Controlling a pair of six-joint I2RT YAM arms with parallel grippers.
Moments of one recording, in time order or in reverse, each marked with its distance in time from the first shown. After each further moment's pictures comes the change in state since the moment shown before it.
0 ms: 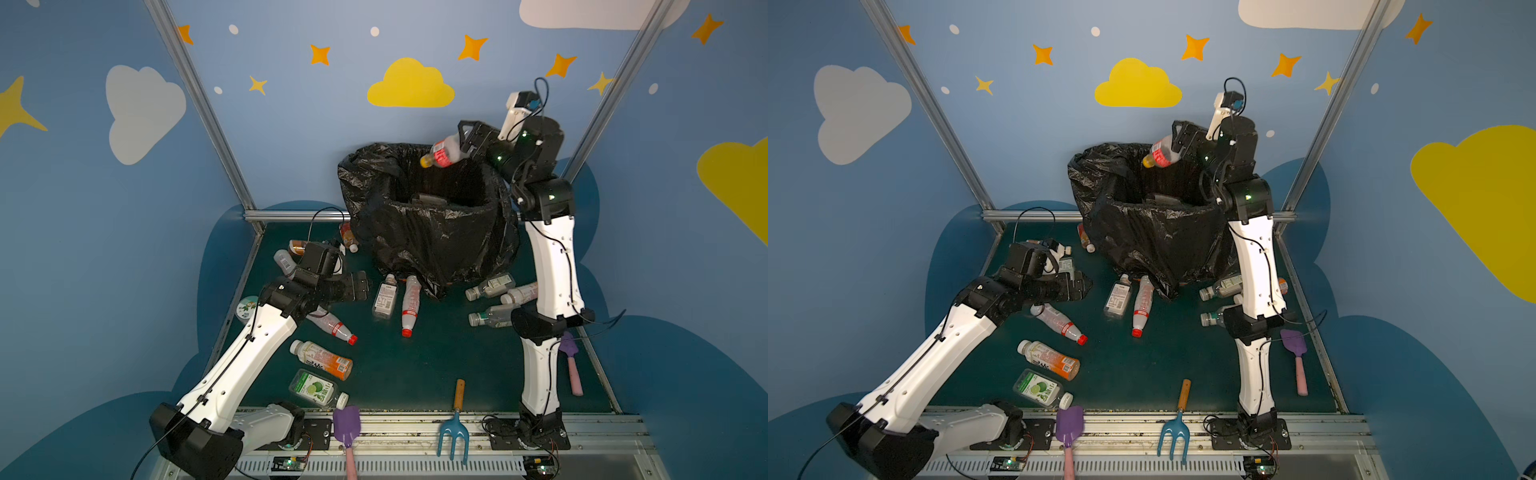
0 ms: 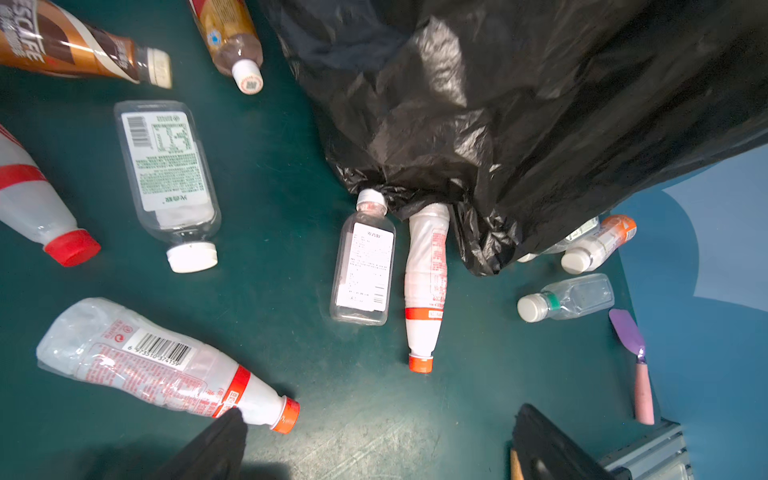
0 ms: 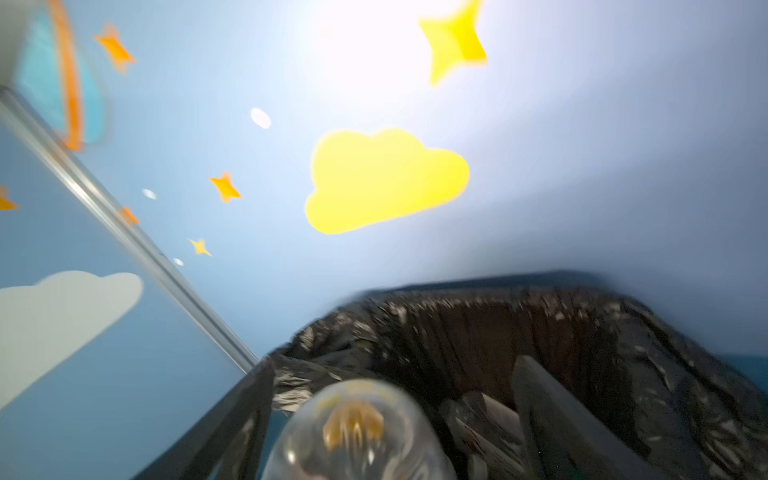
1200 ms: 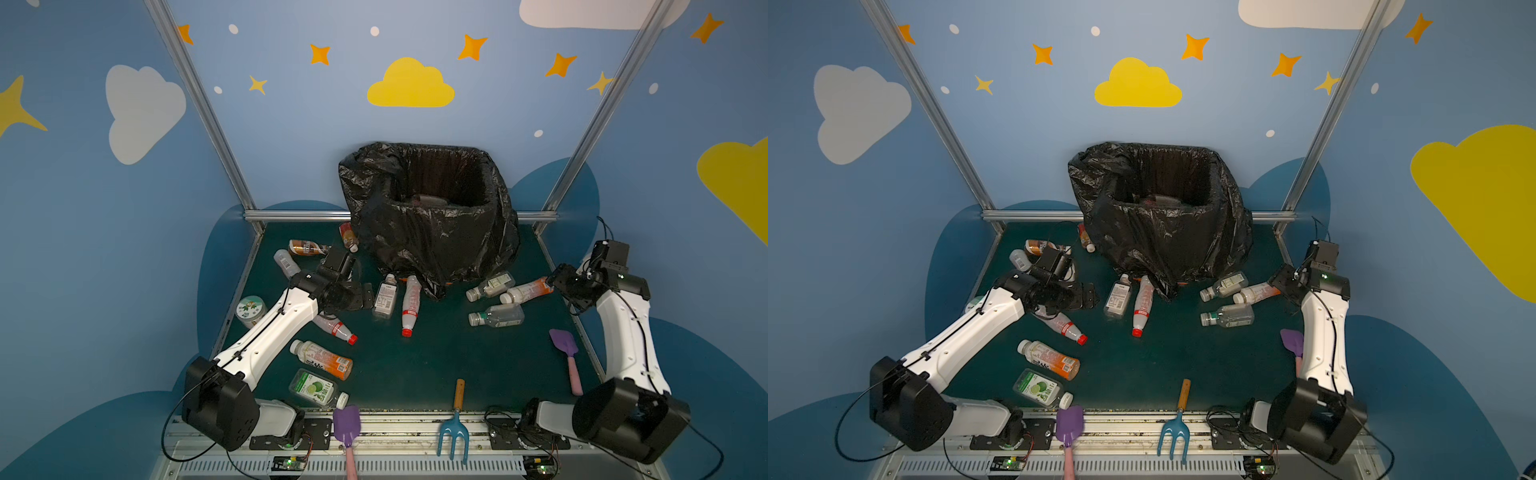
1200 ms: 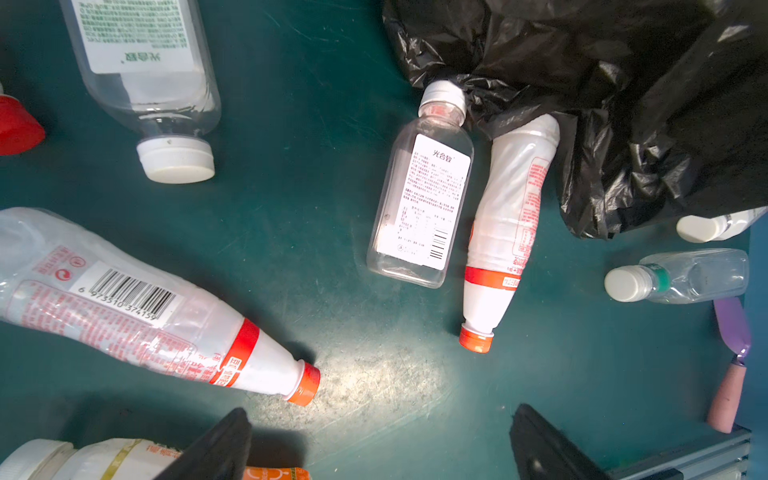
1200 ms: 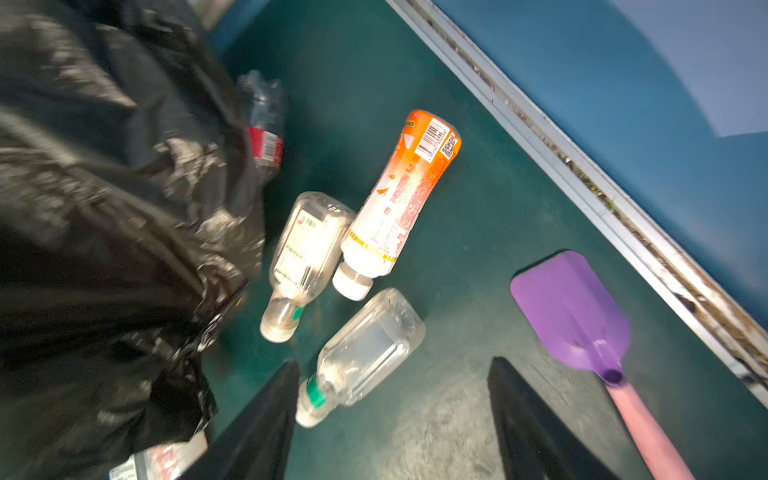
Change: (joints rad) left arm -0.014 0.181 -0.070 -0.027 -0.009 -0.052; right arm -0.664 -0.829 -1.684 -0.105 -0.100 -0.090
